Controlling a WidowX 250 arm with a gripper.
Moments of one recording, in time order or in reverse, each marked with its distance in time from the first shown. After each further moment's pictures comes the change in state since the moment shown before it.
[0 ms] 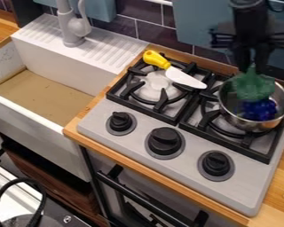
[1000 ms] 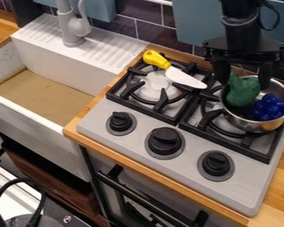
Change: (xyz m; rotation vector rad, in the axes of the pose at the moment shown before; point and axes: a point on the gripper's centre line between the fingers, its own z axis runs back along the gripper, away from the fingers) arm -0.011 0.022 -0.010 0.029 0.090 -0.022
